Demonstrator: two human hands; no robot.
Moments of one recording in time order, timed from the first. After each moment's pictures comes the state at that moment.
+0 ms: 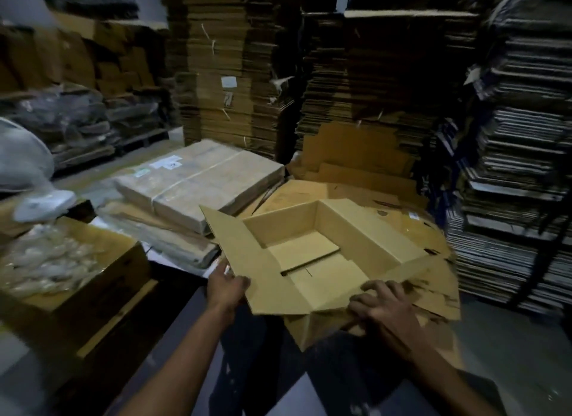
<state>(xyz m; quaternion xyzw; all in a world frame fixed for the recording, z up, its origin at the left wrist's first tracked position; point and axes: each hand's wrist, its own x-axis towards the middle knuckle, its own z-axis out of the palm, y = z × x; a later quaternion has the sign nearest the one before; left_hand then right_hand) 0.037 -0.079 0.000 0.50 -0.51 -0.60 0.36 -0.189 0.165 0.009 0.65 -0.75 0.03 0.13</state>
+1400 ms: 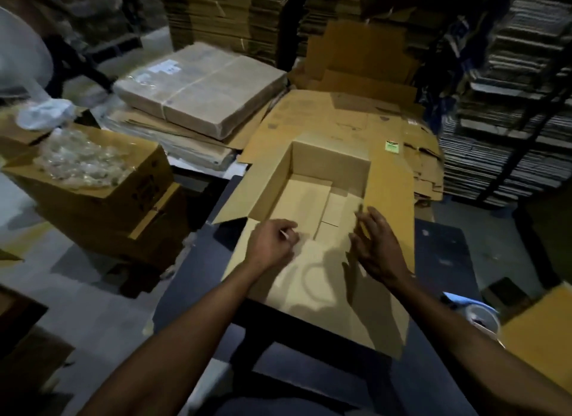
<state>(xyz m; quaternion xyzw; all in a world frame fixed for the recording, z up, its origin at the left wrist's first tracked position) 0.223 0.058 -0.057 0.37 -0.82 -0.39 0.19 0.022 0.246 -0.058 0.46 -0.84 0.29 -0.03</state>
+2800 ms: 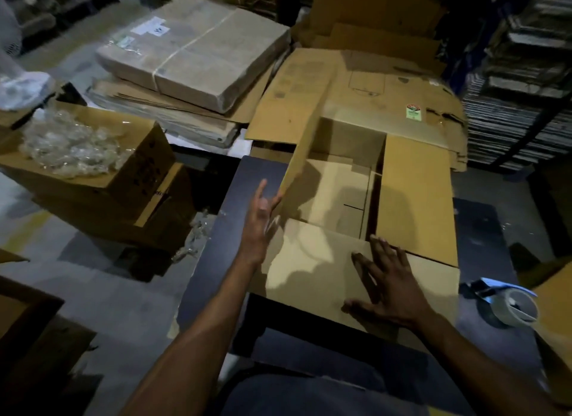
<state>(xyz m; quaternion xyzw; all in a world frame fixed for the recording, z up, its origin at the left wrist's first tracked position) 0.267 -0.019 -0.076 0.31 -0.59 -0.69 0.28 0.084 0.257 -0.112 0.56 -0.82 0.05 -0.10</state>
